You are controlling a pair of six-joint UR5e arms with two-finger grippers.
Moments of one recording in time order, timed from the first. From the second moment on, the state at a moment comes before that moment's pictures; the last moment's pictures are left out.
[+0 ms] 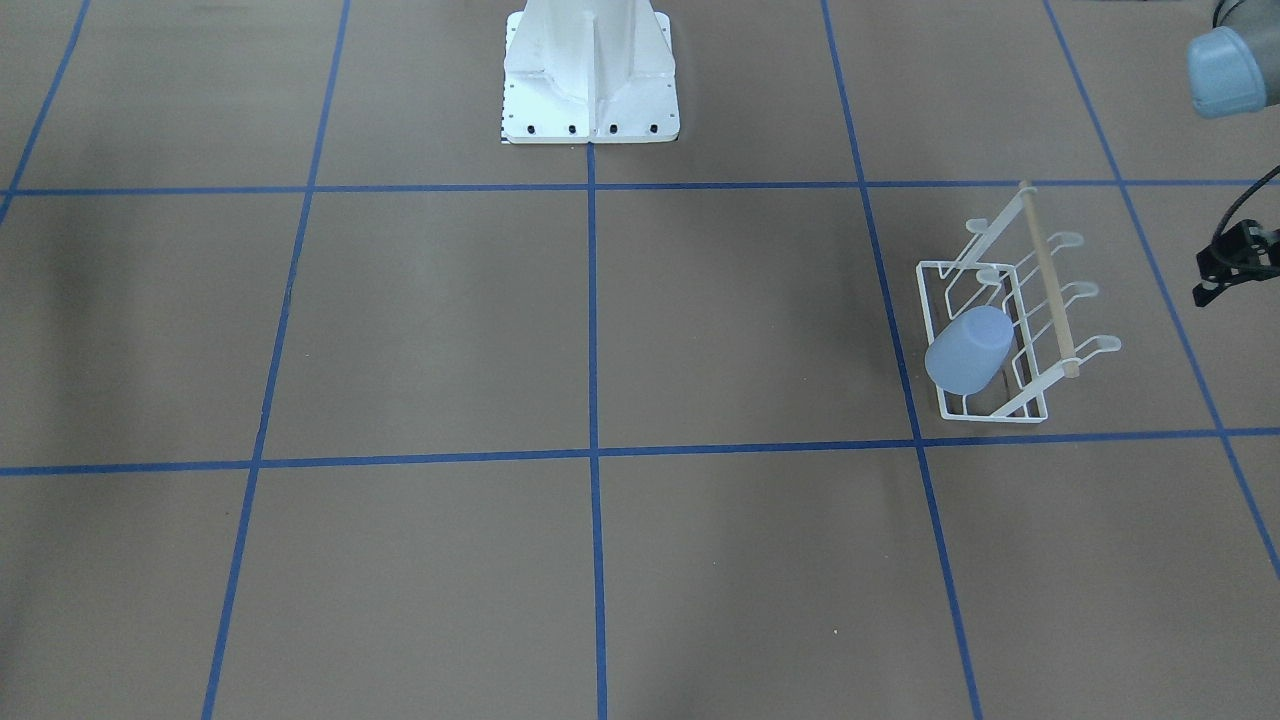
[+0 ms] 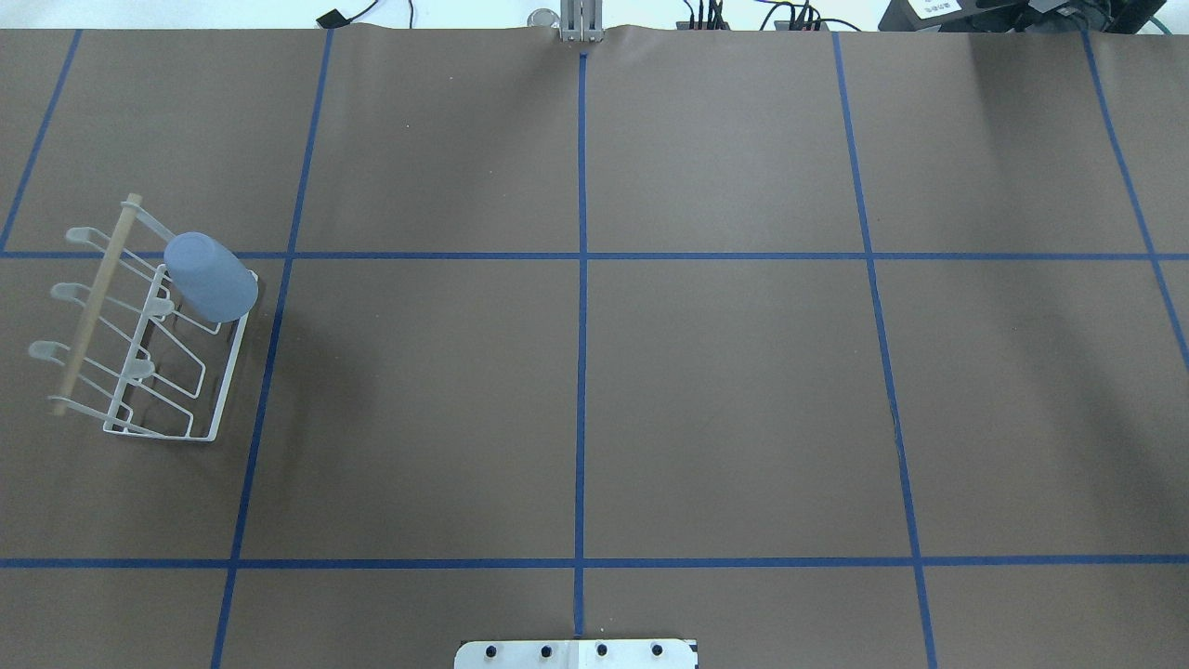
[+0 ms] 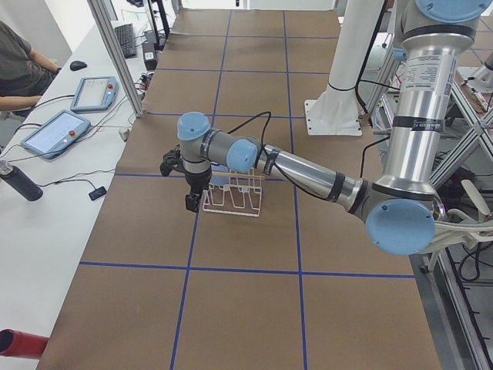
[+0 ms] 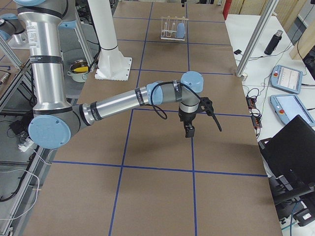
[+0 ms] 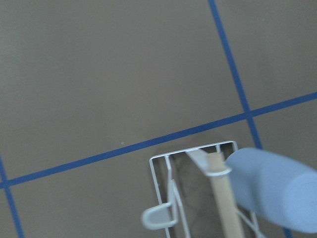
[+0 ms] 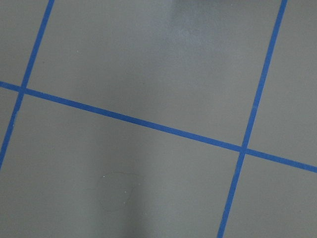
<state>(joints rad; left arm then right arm) -1.37 -1.66 -1.79 -1.55 -2.25 -0.14 1.46 -1.51 1.86 -1.75 2.31 -0.06</state>
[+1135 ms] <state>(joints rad) -1.39 -1.60 -1.80 -1.59 -2.30 -0.09 1.45 -1.52 1.85 -1.75 2.28 -0.05</state>
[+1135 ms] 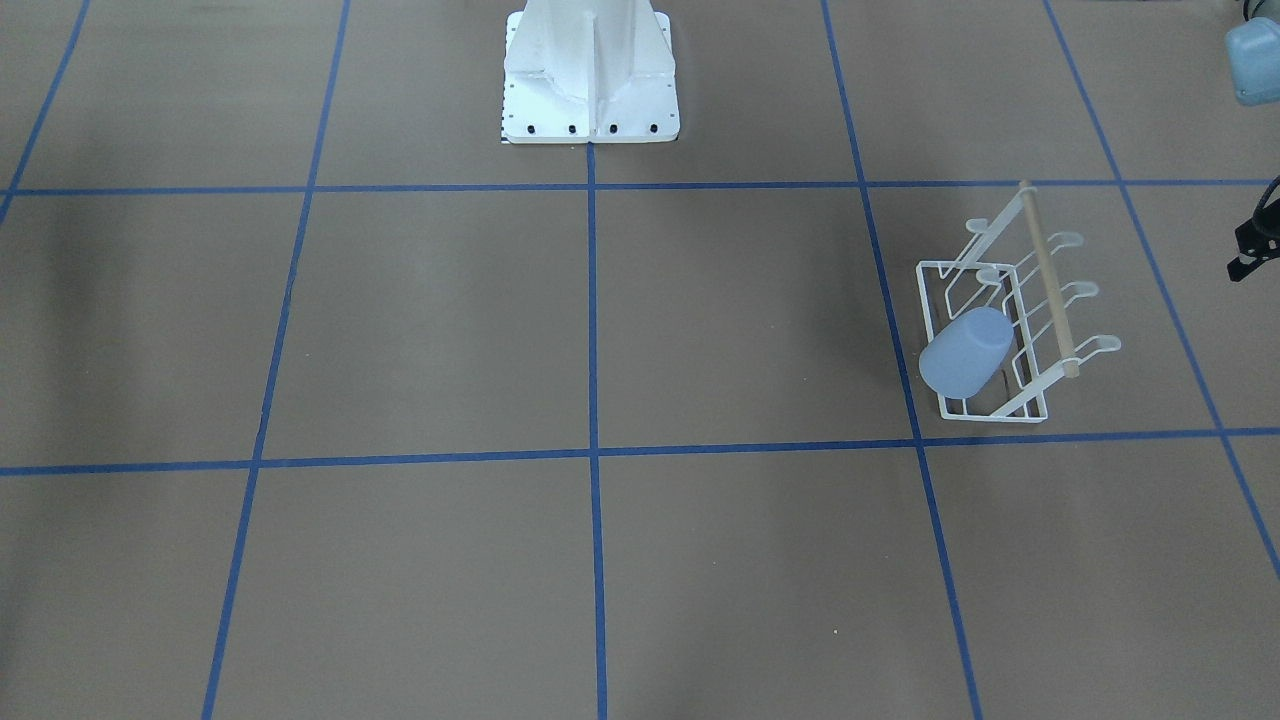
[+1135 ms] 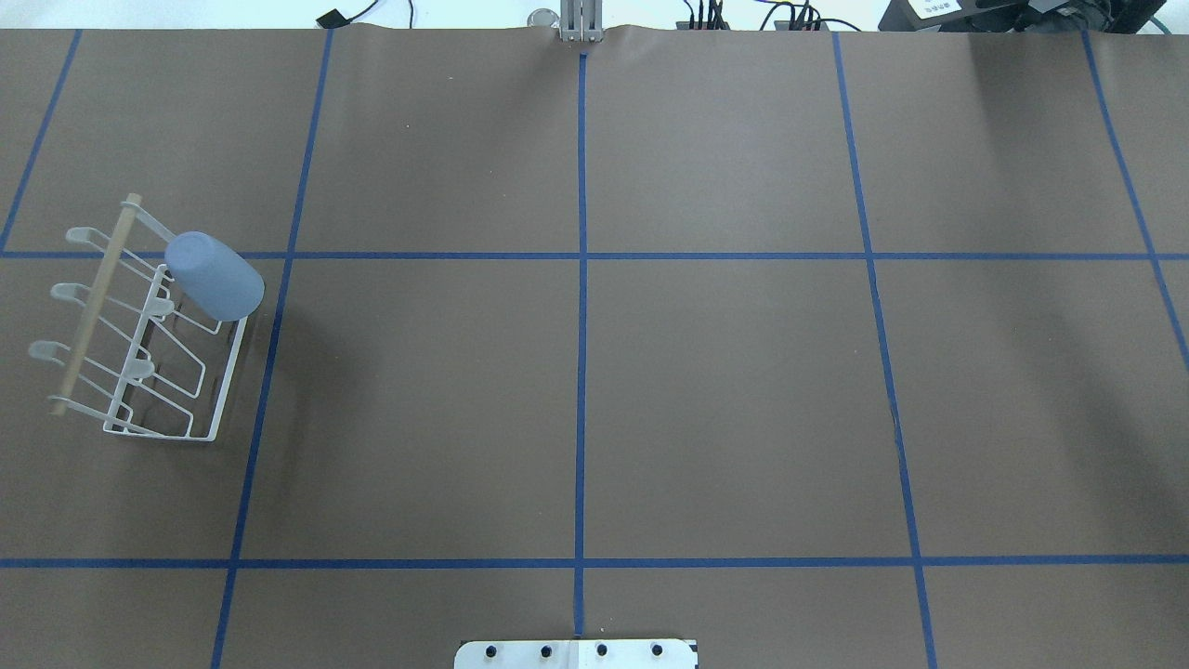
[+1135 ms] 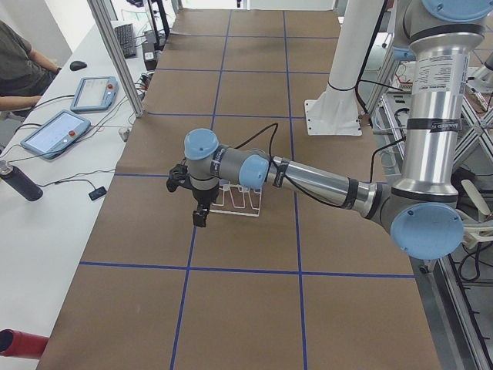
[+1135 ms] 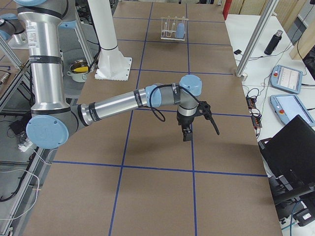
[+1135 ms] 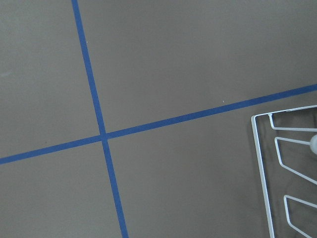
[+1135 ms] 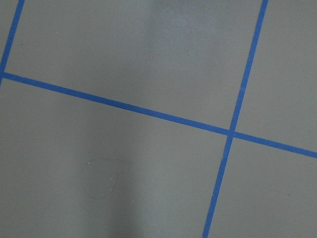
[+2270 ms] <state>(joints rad) -1.40 -1.61 -1.78 -1.59 -2.36 -0.09 1.44 -1.52 1.84 -1.74 2.30 -0.05</state>
